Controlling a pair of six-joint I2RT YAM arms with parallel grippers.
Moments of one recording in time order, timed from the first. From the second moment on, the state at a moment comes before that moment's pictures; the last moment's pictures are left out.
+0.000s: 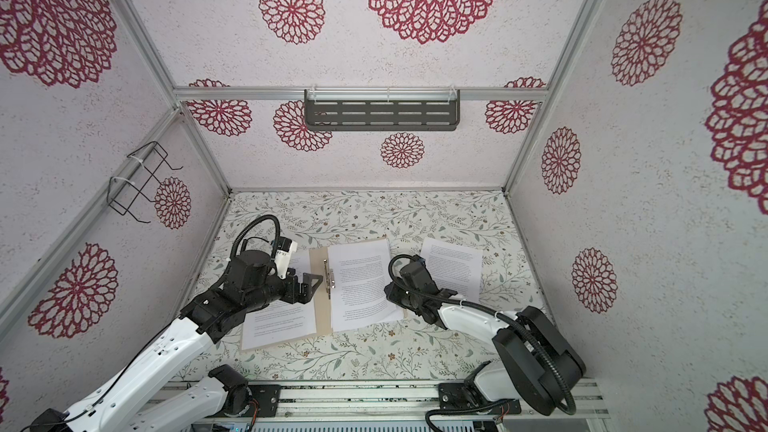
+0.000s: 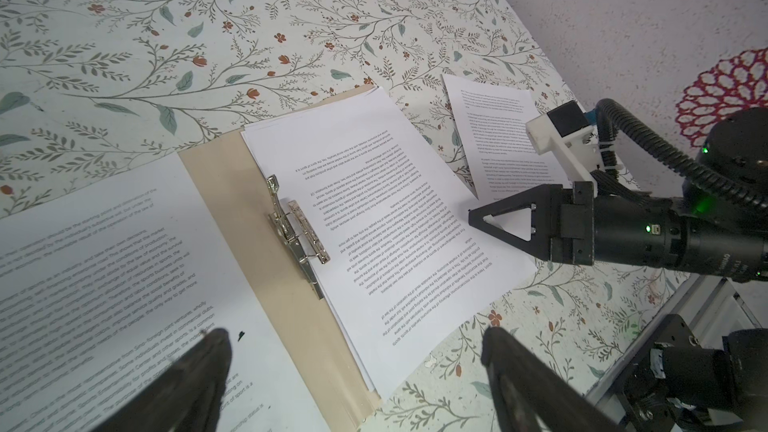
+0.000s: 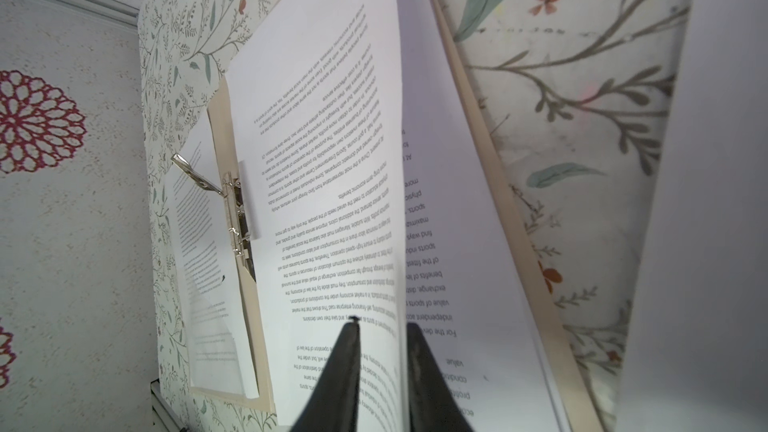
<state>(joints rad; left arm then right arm) -0.53 0.92 0.77 -0.49 0.10 -0.31 0.68 1.37 0.57 0.05 -0.10 1.00</state>
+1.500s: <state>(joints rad) -0.95 2.19 1.72 -0.47 0.40 -0.43 -0.22 1.73 0.90 0.04 -0.13 0.46</state>
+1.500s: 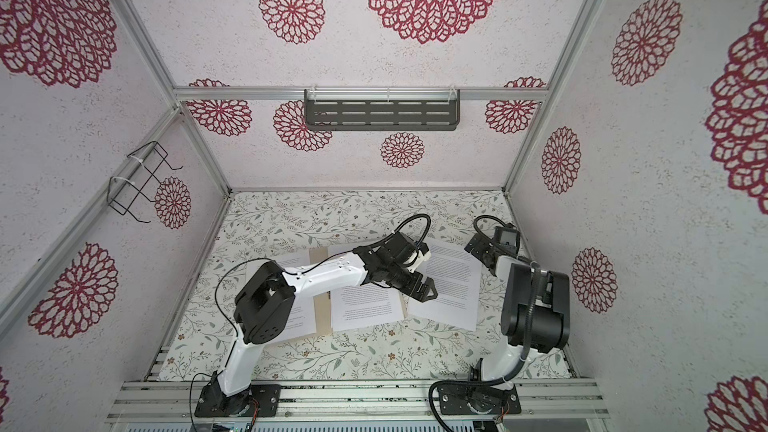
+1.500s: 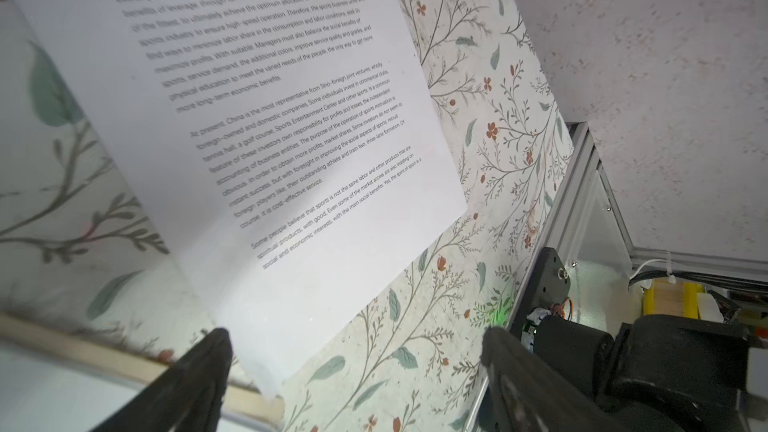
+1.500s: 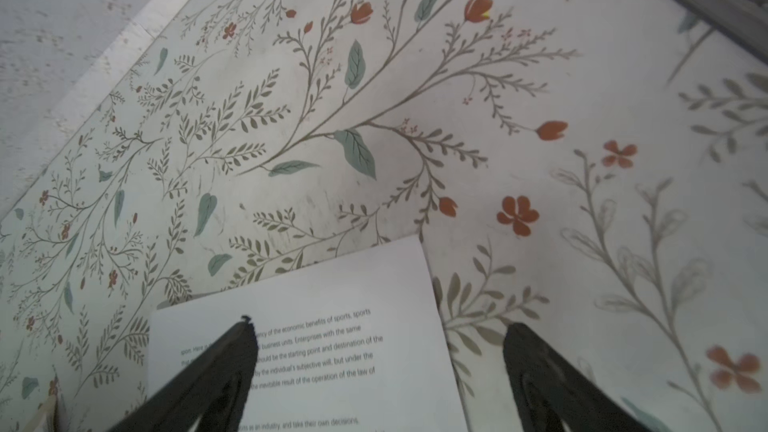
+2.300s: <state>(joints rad) -0.93 2.38 1.88 -0.52 0.51 -0.45 -0.22 1.94 1.17 -0.14 -0.26 0.30</state>
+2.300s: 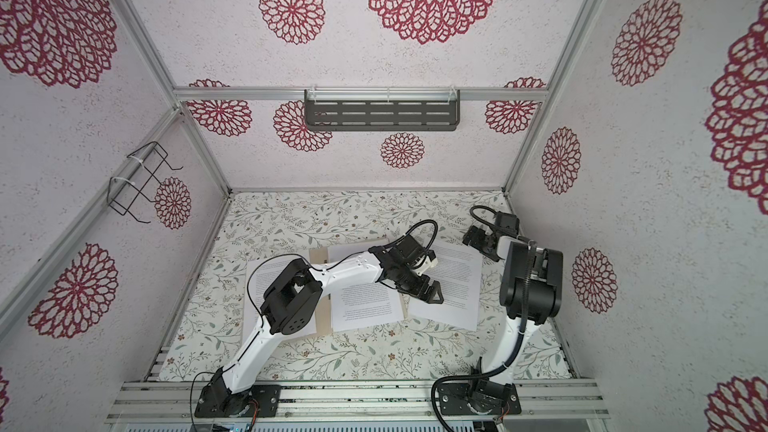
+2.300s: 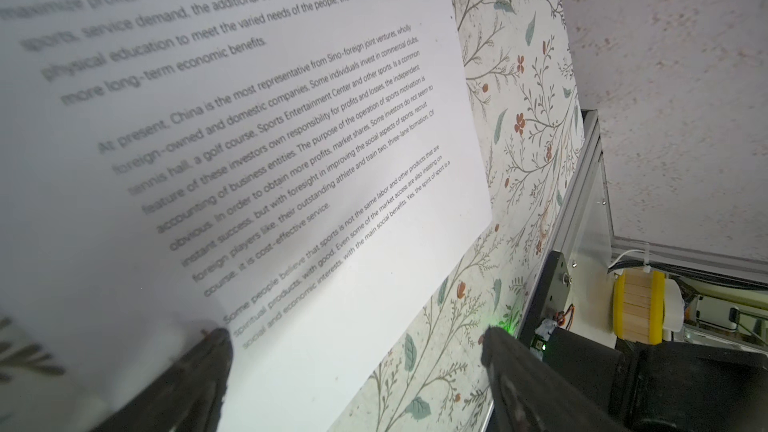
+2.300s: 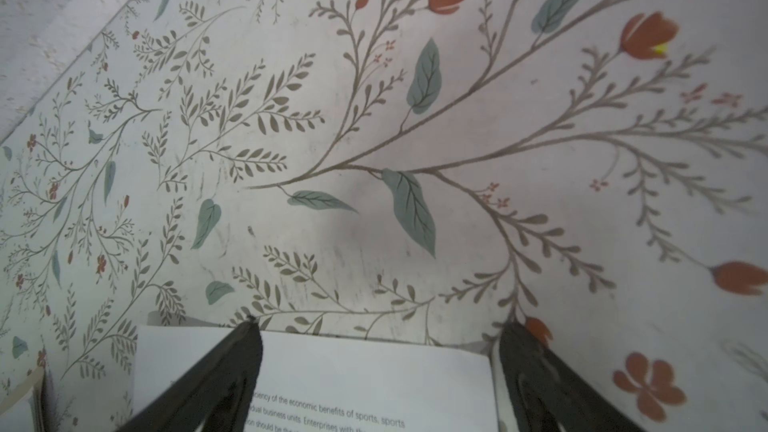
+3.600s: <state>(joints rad) -0.90 2.40 1.88 -0.49 0.60 -0.49 -0.25 1.47 0.64 -0.18 -0.49 0.42</state>
